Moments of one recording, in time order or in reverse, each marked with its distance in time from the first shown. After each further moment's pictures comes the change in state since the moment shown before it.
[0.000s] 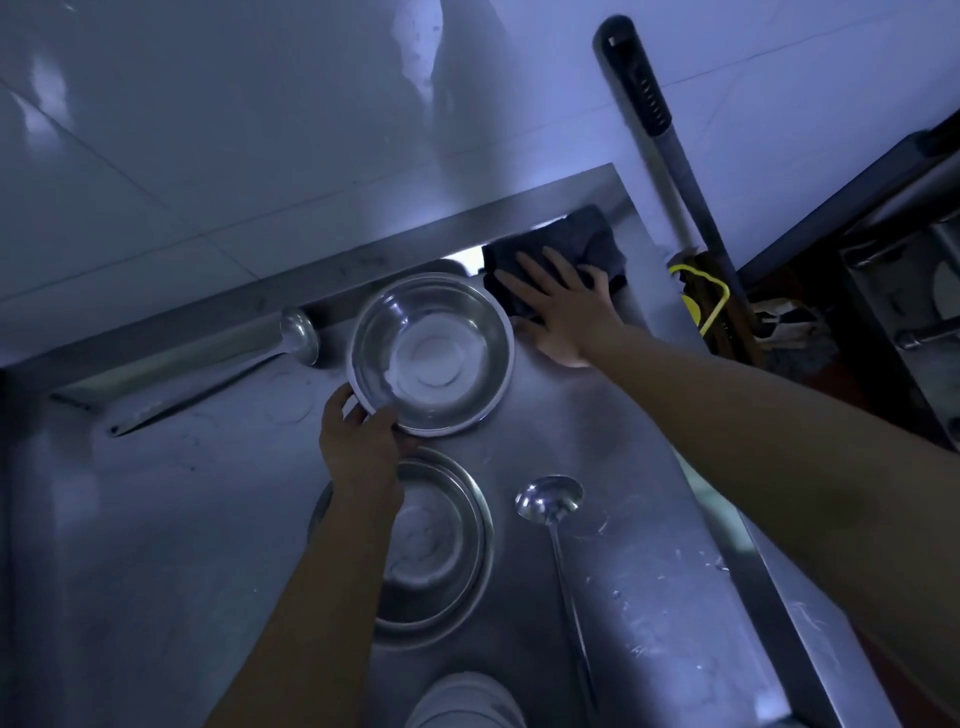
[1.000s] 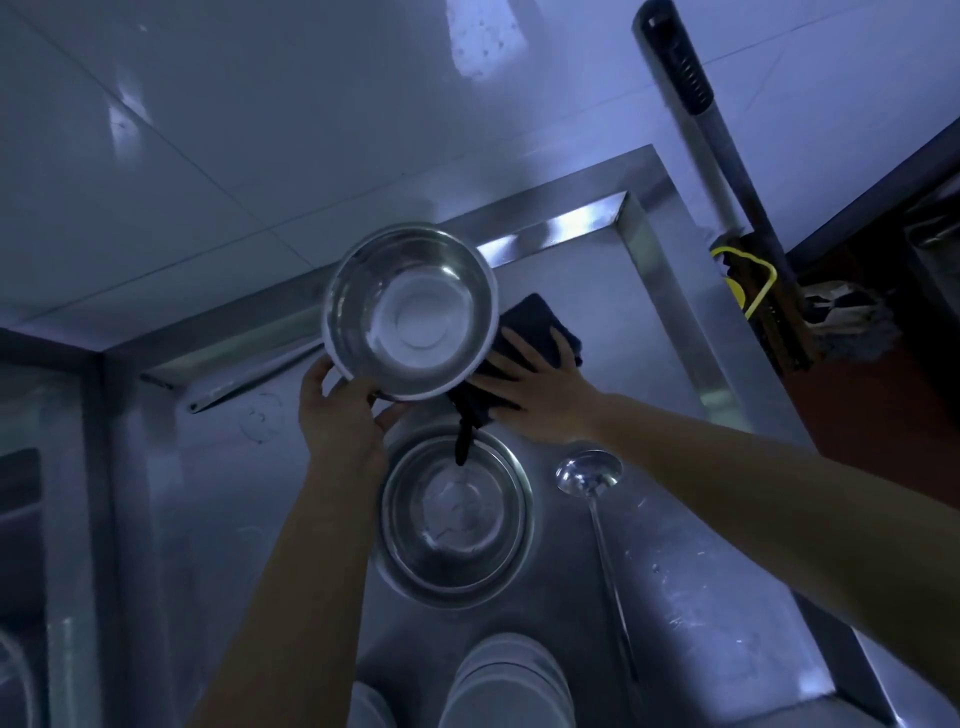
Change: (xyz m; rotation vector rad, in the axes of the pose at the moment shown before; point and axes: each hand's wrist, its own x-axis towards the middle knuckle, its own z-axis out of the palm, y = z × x) left_hand -0.018 0.063 -0.036 -0.129 -0.001 0.017; right_hand -0.067 -0.096 0.028 0.092 -0.151 -0.320
